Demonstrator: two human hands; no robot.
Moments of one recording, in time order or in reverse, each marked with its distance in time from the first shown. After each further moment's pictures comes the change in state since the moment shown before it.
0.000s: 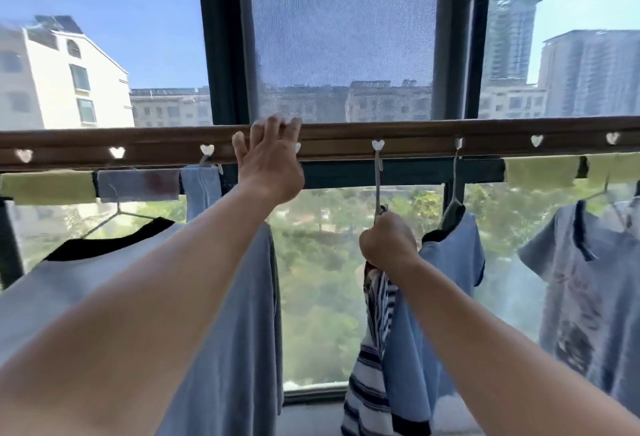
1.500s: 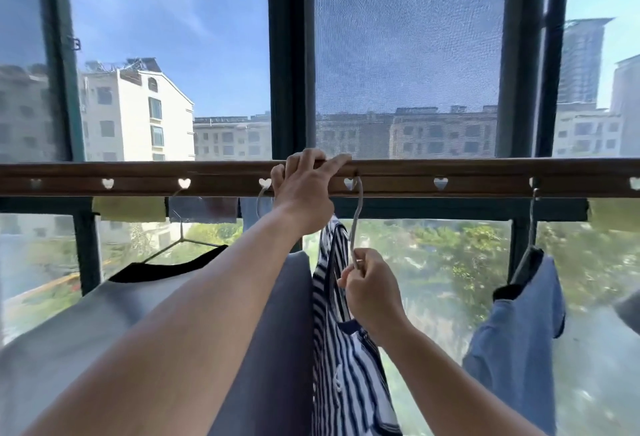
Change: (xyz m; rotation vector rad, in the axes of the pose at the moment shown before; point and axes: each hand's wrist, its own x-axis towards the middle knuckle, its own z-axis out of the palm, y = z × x) left_hand -0.001 -0.048 -0.029 -0.100 -0.065 -0.006; right_hand -0.012 -0.050 0.095 0.497 -0.156 -0.218
